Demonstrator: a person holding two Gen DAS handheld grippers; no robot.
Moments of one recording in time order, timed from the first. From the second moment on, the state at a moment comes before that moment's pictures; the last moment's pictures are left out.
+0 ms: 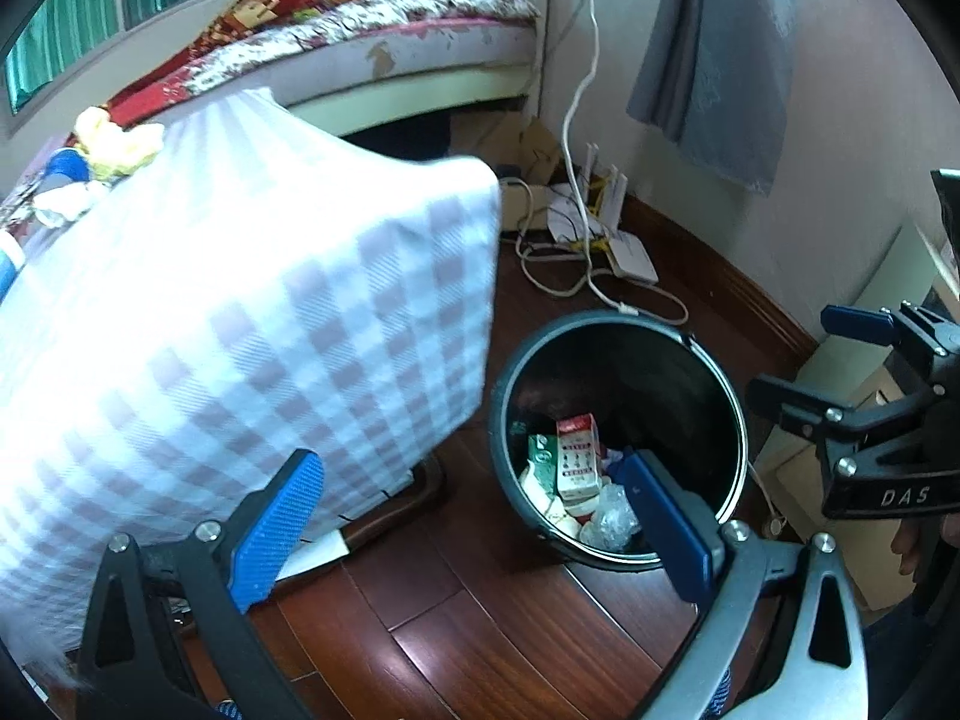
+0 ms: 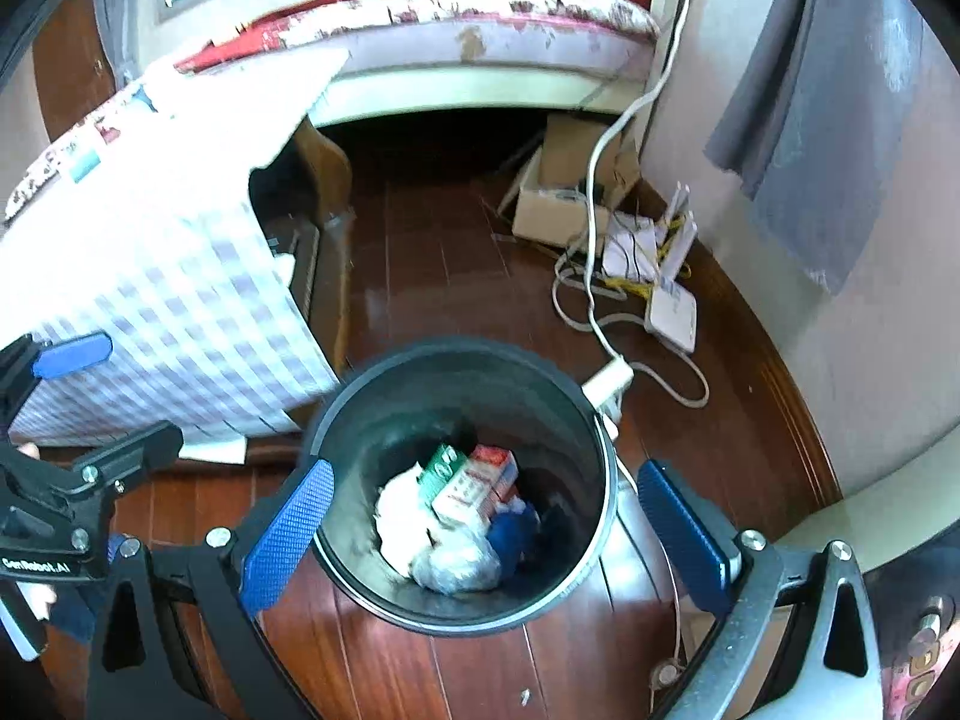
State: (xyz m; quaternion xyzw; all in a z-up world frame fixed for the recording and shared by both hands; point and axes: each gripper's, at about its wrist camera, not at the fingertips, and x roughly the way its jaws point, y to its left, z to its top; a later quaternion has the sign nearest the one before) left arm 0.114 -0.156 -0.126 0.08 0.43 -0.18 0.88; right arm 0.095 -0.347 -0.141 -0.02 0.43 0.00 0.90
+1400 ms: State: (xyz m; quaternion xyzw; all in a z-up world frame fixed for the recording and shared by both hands) left arm 0.234 0.194 -0.047 -0.01 0.36 0.08 0.93; right arm 0.292 -0.043 -0.020 -0.06 0.29 0.15 0.94
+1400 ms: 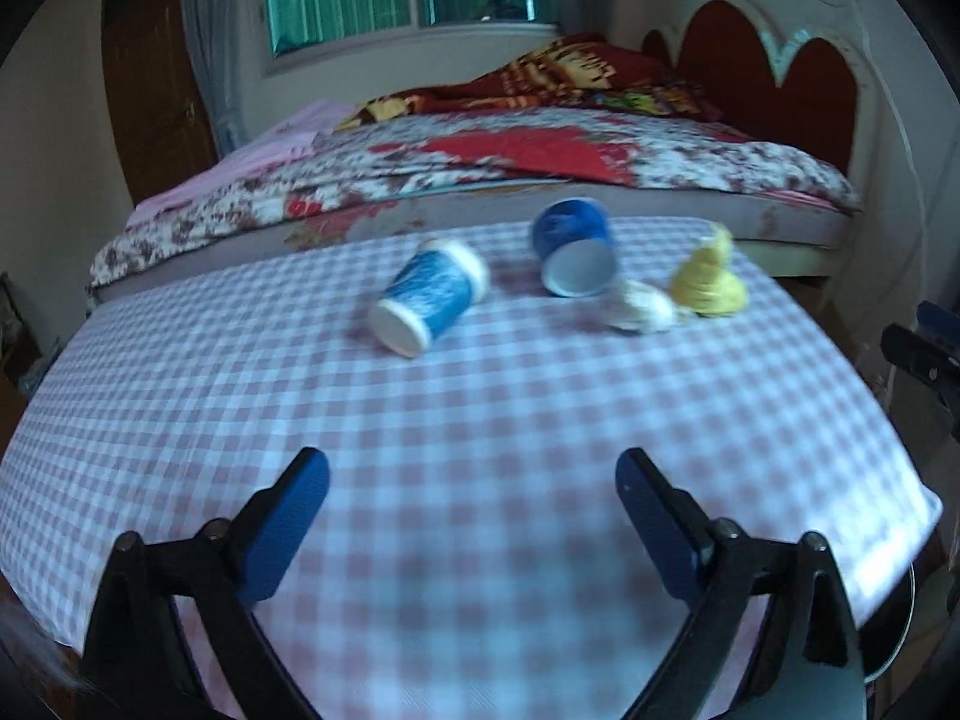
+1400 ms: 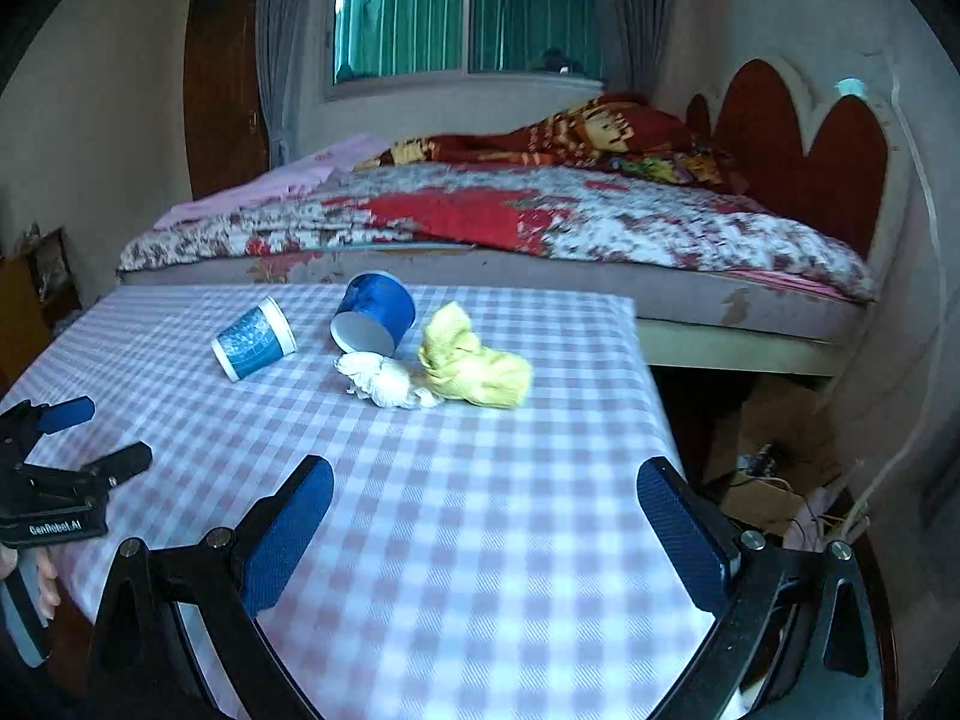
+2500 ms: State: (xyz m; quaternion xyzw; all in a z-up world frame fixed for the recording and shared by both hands) left arm 0.345 0.207 -0.089 0.02 0.40 0.05 0.92; right arm 0.420 0.001 -0.066 -0.07 0.36 0.17 0.92
